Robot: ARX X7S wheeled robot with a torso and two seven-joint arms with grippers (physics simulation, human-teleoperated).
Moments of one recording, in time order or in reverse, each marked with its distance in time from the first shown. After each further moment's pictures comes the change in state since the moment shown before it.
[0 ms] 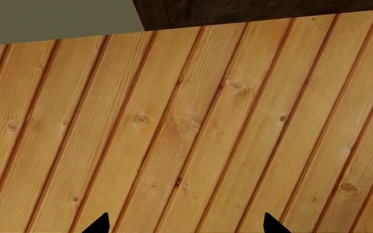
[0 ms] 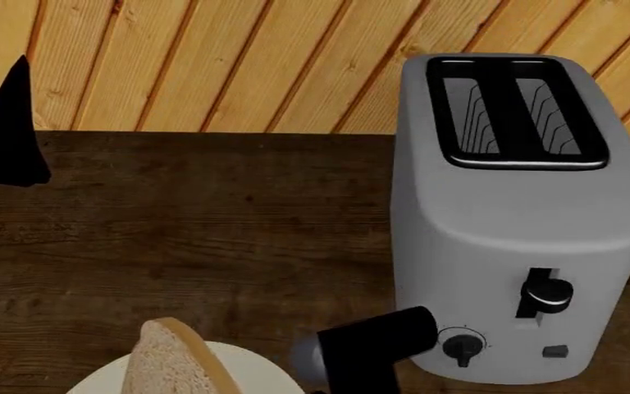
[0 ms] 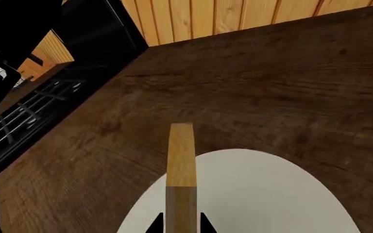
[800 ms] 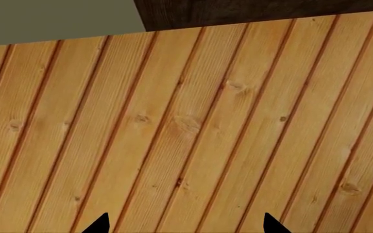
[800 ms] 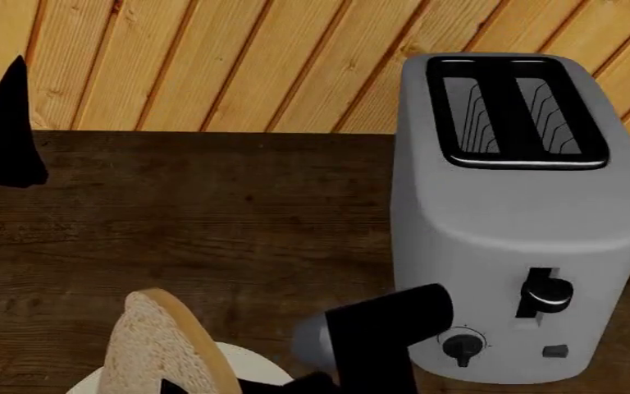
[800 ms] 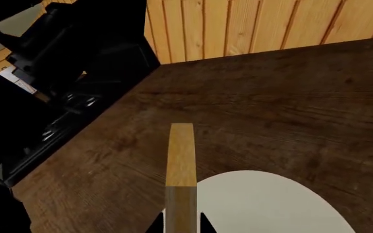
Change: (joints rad) left arm 0.003 0.004 -0.013 0.019 0.000 -0.019 -0.002; right arm 0.081 0.013 -0.007 -0.038 0.222 -0.058 0.203
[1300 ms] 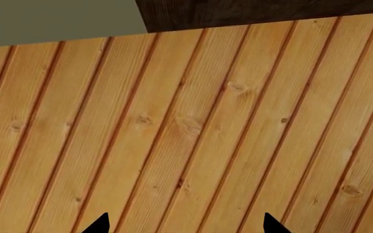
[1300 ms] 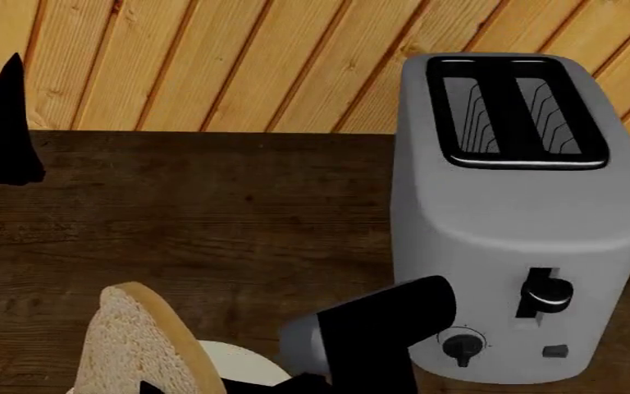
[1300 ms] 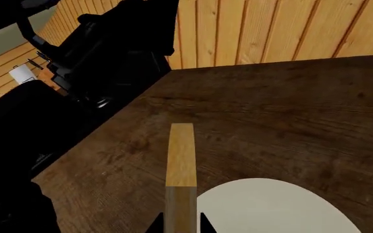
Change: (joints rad) left arm -0.002 0.002 -0.009 -0.001 0.003 -0.002 0.007; right arm 0.064 0.019 -0.044 -0.056 0.153 -0.071 0.148
